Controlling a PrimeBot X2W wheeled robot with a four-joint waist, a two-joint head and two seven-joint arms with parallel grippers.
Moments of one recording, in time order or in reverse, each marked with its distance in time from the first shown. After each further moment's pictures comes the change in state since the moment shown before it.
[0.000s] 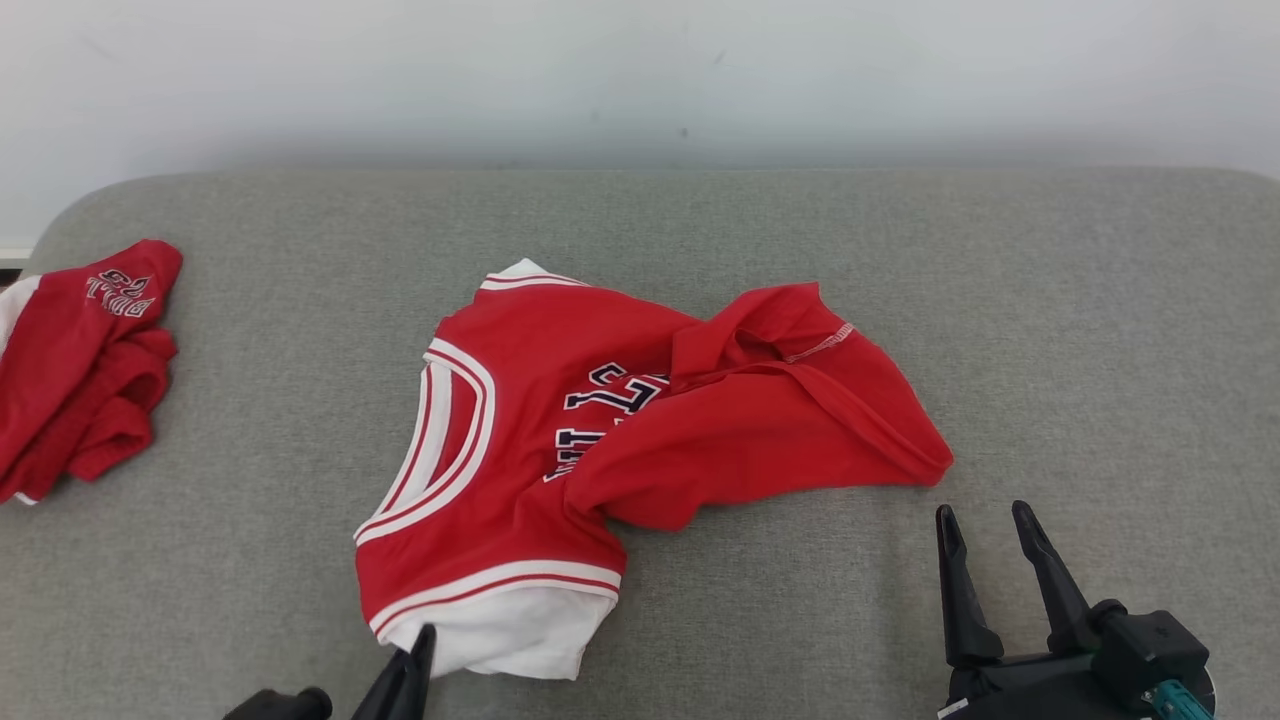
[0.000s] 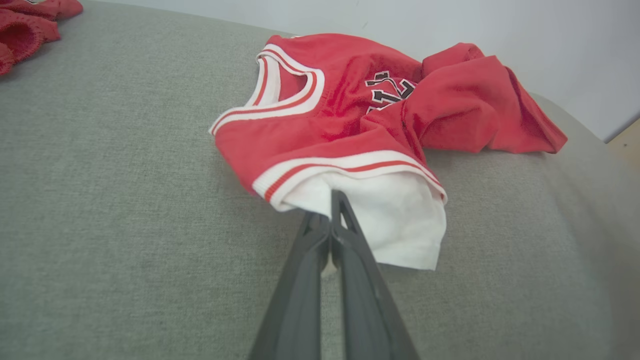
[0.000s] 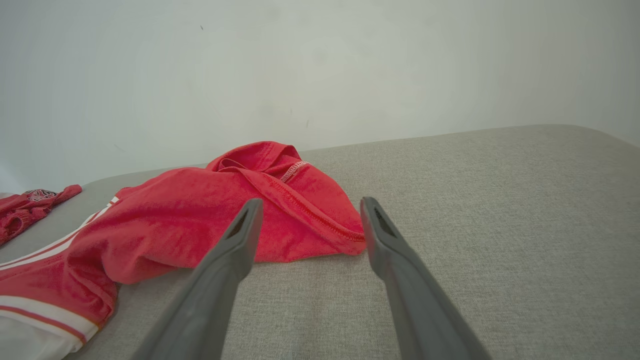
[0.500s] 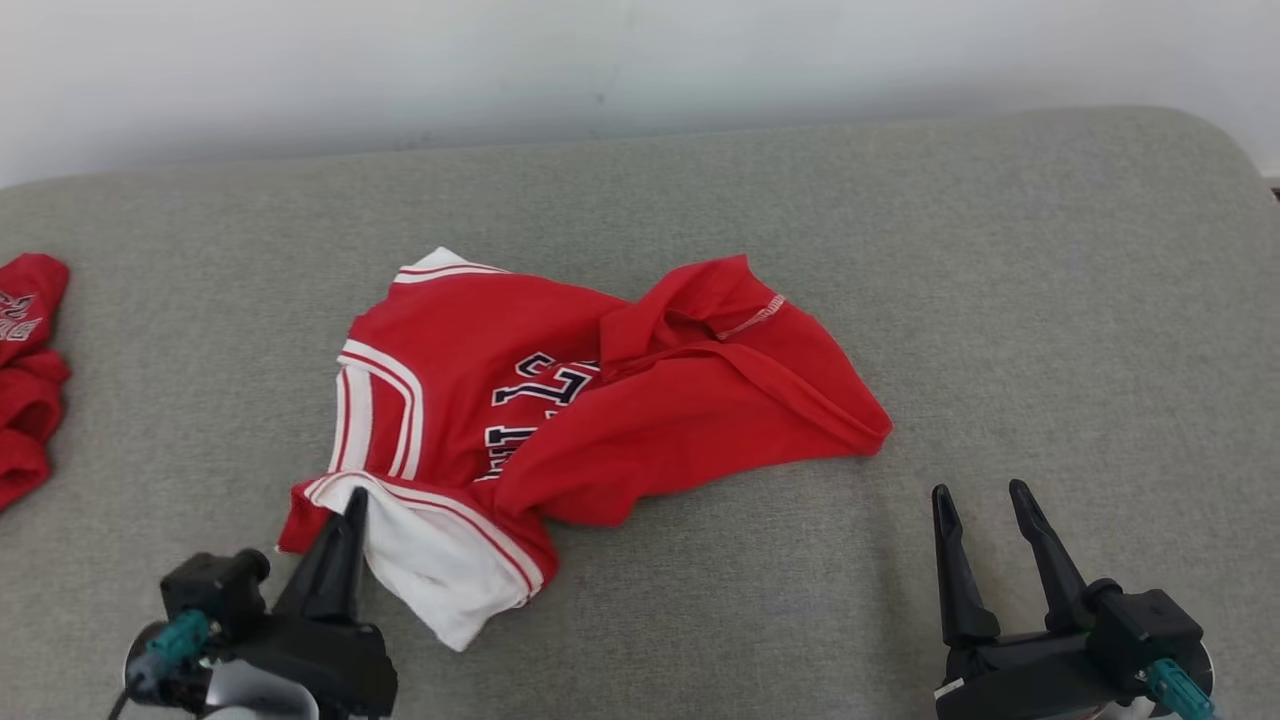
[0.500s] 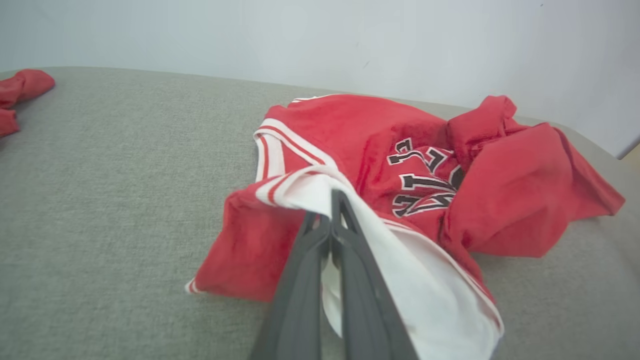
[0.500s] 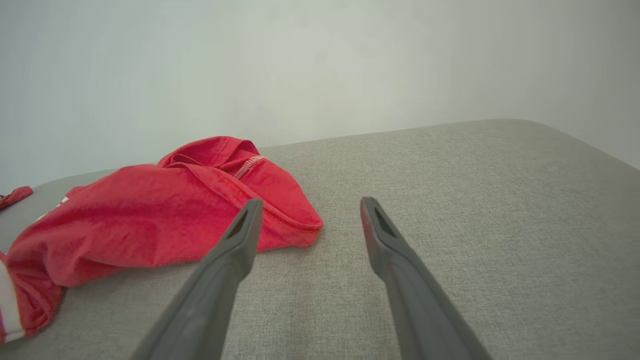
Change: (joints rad) left arm -0.289 0.017 0.043 0.247 -0.018 -0.010 -0.082; right arm -0.040 0.000 0.000 0.017 -0.019 0.000 0.000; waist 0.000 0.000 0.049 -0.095
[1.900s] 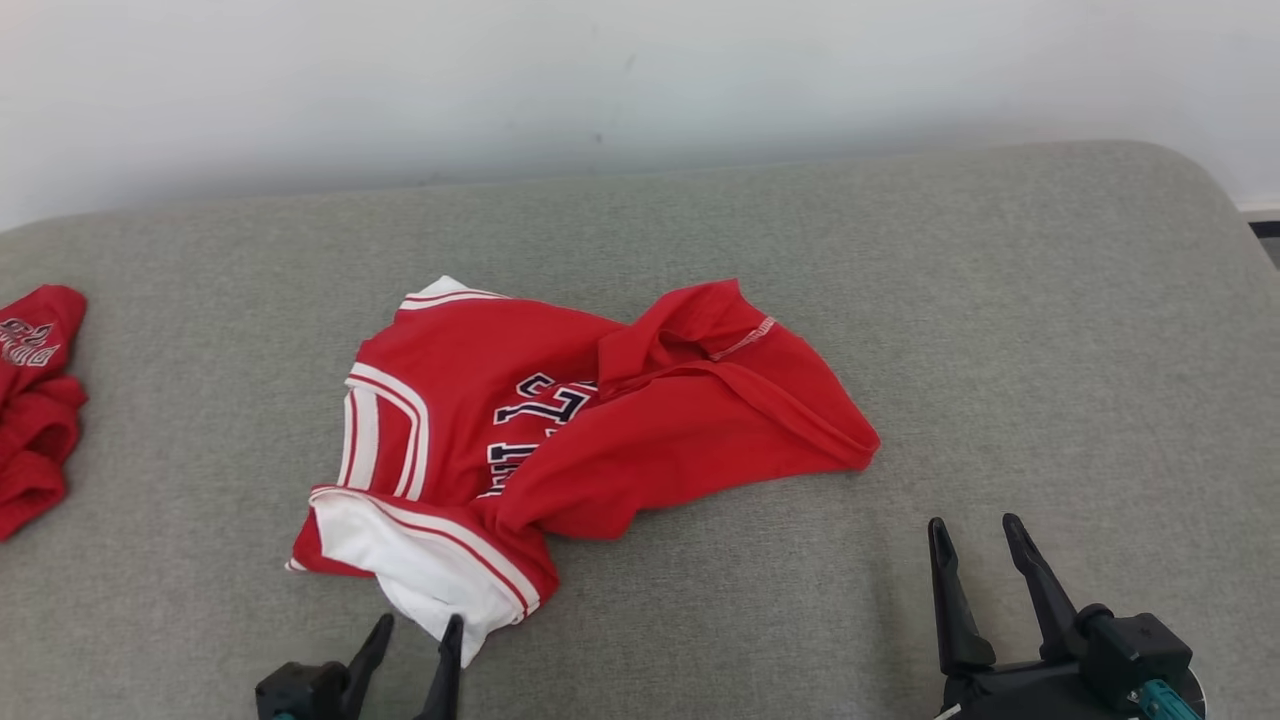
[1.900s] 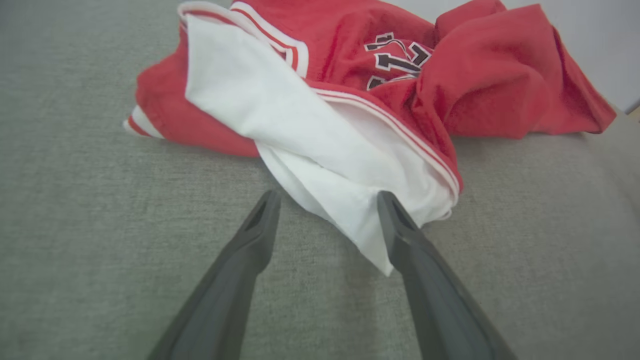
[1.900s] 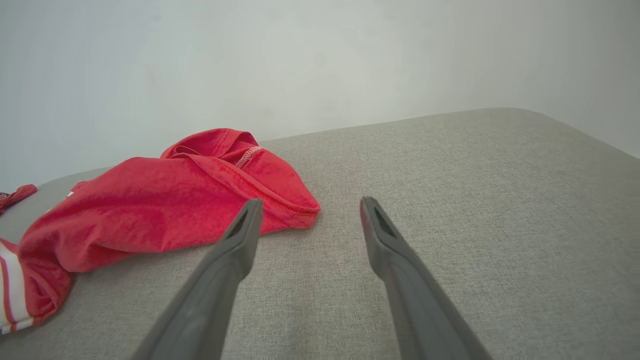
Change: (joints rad) left arm 0.113 -0.105 0.012 0.119 0.101 -0.024 -0.043; right arm 0.028 0.000 0.006 0.040 0.017 0.000 0.000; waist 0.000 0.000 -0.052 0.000
